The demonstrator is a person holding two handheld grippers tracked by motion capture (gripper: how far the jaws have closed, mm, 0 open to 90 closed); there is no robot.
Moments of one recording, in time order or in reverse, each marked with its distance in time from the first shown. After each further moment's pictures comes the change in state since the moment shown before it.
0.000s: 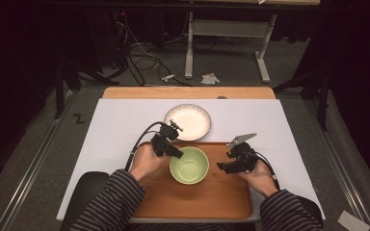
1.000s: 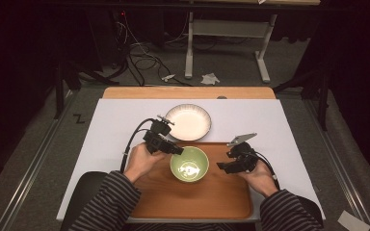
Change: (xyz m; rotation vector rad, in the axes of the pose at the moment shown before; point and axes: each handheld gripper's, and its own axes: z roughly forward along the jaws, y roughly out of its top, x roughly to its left) left arm 0.002 0.012 -0.035 -0.137 -0.085 -0.077; right arm 0.000 0.000 0.000 0.003 -0.001 0.007
